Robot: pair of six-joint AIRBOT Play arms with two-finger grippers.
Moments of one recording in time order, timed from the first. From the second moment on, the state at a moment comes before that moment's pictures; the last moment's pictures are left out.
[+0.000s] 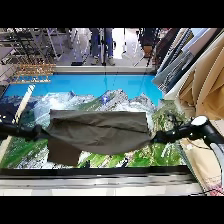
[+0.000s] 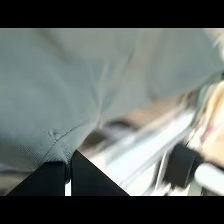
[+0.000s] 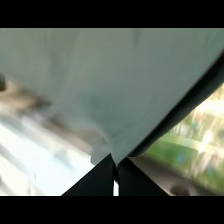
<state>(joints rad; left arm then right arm) 0.43 -1.41 1.11 0.80 -1.51 -1.08 -0.27 -1.29 0.96 -0.86 1.40 1.10</state>
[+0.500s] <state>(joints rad) 0.37 -1.92 1.61 0.52 -1.31 -1.25 -0.20 -1.72 1.40 -0.79 1.12 1.28</state>
